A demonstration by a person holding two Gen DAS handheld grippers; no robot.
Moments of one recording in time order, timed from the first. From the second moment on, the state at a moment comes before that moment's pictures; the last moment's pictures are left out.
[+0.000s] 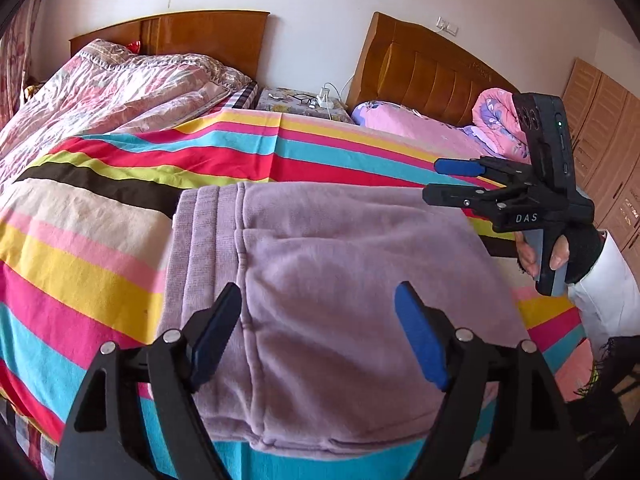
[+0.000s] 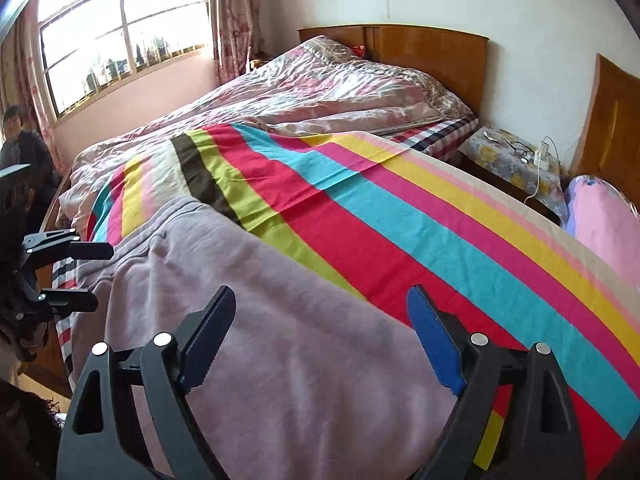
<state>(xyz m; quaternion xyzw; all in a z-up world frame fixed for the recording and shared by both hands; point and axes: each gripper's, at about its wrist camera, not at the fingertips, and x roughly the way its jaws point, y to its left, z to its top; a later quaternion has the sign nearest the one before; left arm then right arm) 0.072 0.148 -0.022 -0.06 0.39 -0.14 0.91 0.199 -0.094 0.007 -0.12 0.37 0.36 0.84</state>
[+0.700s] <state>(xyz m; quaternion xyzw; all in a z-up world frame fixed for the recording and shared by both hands) 0.048 0.127 -0.067 0.05 0.39 -0.07 0.91 0.054 -0.112 -0.053 -0.12 0.40 0.26 0.87</state>
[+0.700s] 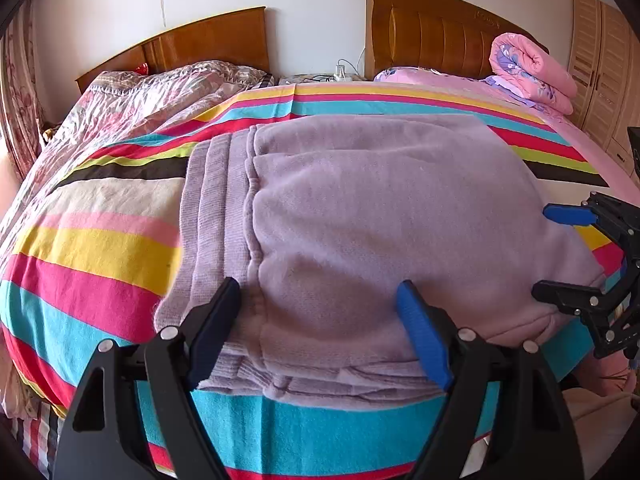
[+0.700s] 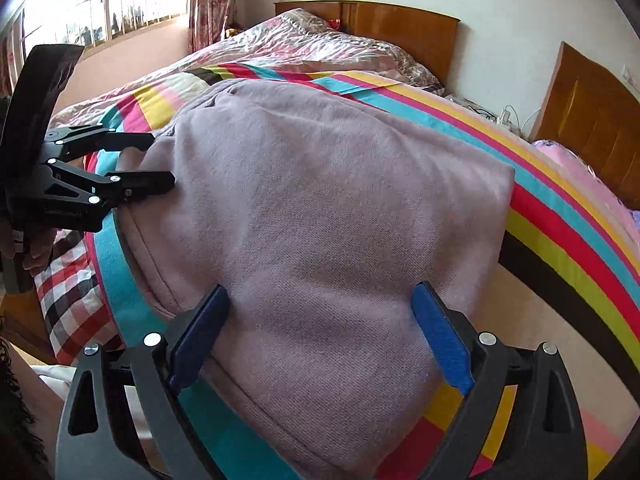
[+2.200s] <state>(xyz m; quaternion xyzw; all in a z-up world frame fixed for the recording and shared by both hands) 0.087 0.126 -0.071 0.06 0.36 -0.04 0.93 0.040 -0.122 -0.057 -0.07 0.39 0.19 0.90</state>
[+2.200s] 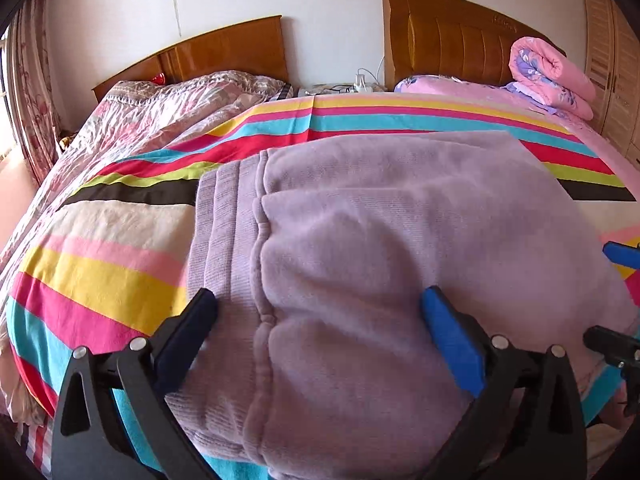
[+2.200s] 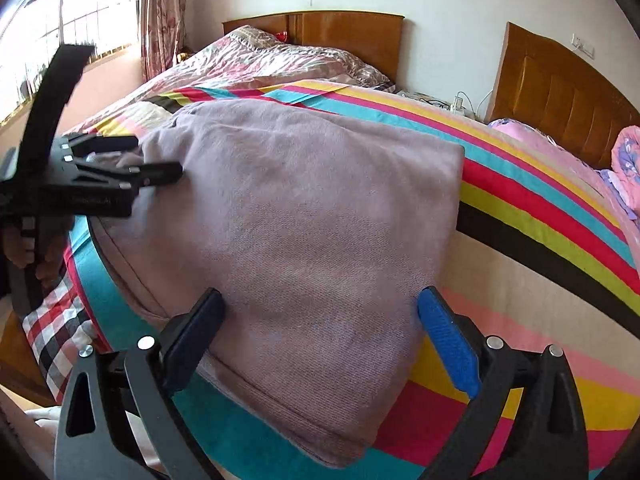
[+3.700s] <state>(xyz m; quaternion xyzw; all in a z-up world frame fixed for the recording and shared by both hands) -0.106 0.079 0.023 0.00 0.21 0.04 0.98 -0.107 -0.156 0.027 0.04 0.27 0.04 0.96</state>
